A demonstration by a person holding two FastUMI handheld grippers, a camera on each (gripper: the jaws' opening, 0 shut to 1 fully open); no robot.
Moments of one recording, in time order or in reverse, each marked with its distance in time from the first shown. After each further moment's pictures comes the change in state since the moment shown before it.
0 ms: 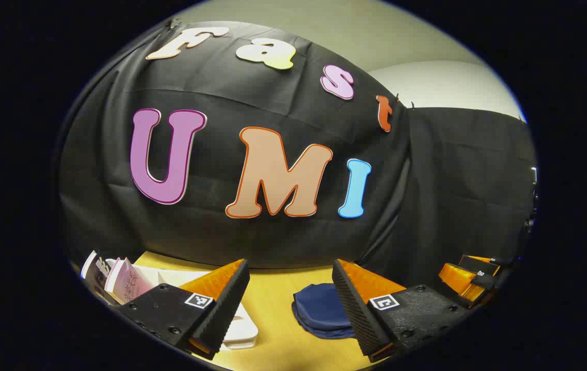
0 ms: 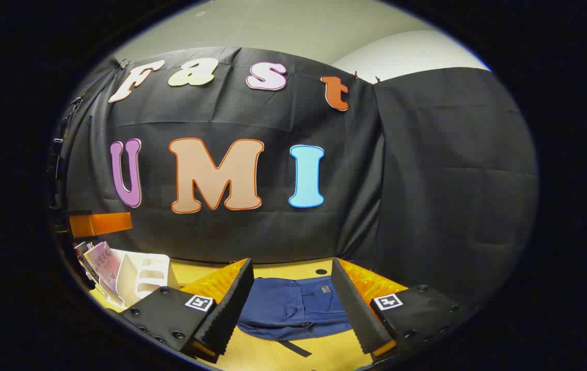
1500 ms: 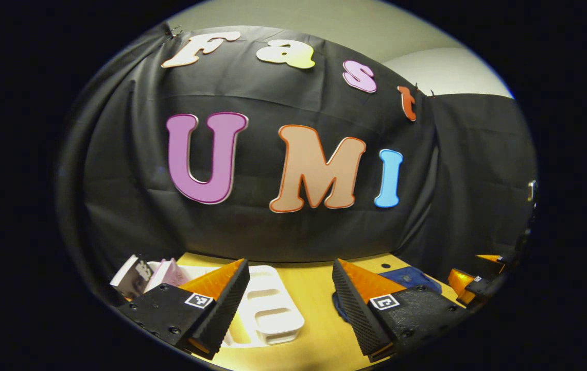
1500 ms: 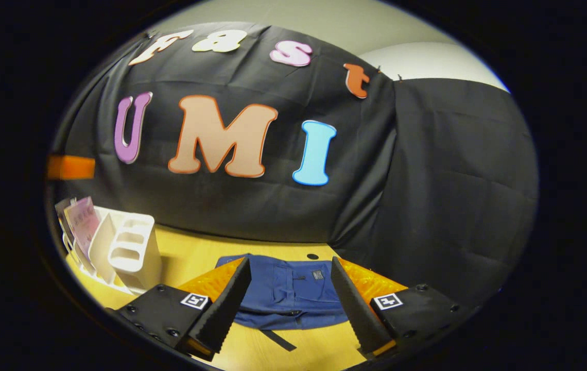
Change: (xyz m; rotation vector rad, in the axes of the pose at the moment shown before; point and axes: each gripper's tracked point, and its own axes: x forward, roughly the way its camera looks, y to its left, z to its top) left arm -0.042 0.077 -0.007 0.078 0.027 0.219; right arm 0.023 0.018 -0.082 -0.221 0.108 -0.015
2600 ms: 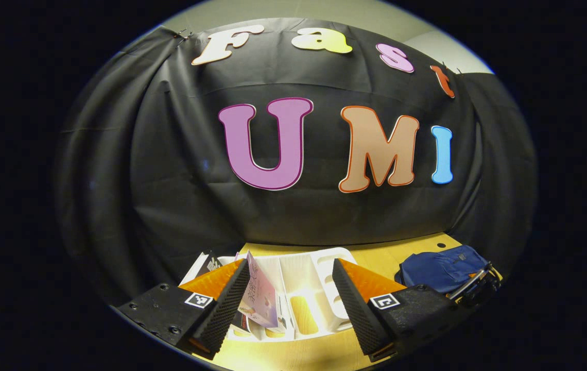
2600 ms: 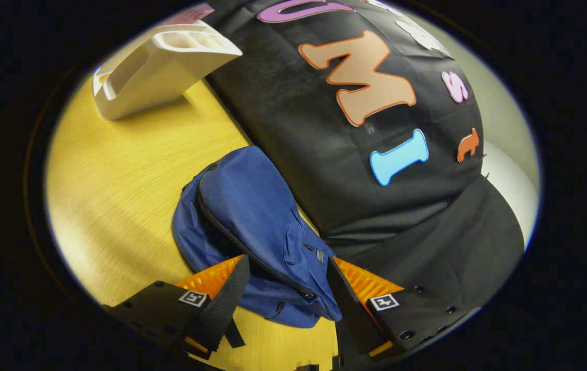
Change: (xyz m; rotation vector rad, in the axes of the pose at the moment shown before) left arm -0.015 0.102 -0.023 0.074 0.096 0.239; right arm 0.096 0.076 -0.167 -0.827 0.075 0.002
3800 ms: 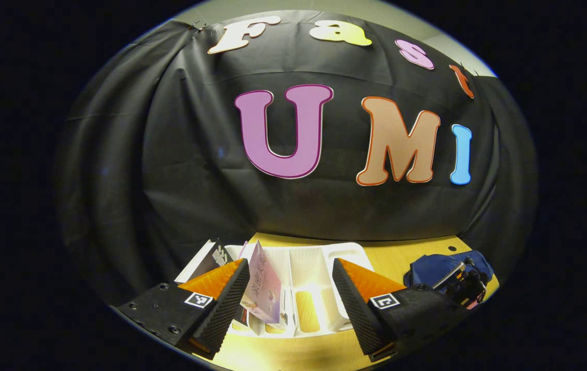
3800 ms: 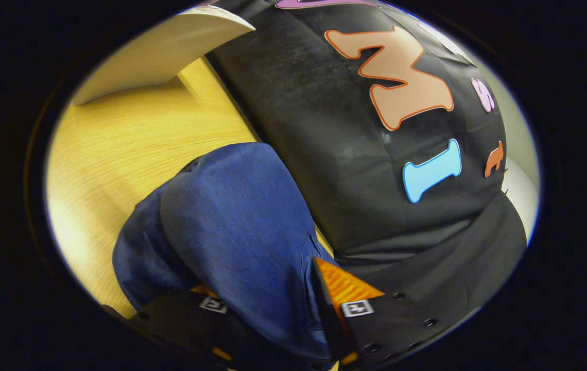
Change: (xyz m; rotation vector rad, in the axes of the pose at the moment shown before) left arm 0.010 0.017 -0.018 -0.048 0.047 0.099; right arm 0.104 0.022 0.024 -0.044 -0.036 0.043
